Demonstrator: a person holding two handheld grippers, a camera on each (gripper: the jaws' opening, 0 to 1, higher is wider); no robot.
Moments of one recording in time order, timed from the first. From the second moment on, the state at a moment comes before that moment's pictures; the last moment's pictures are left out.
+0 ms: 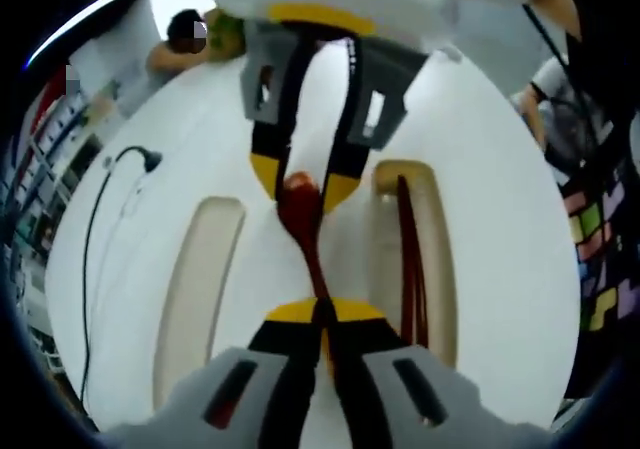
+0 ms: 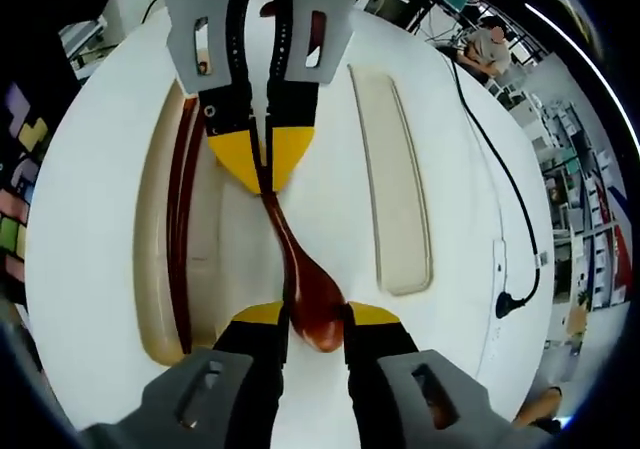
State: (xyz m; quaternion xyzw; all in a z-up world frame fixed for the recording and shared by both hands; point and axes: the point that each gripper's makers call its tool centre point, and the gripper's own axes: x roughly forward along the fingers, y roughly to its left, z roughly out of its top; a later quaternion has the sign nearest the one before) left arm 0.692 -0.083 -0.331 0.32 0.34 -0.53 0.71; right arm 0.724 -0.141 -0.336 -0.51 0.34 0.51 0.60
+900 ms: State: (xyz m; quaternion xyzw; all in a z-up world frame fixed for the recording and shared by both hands) left arm 0.709 -0.059 -0.336 0.35 0.35 -0.48 0.72; right arm 0.738 -0.119 -0.324 -0.48 0.33 0.54 0.61
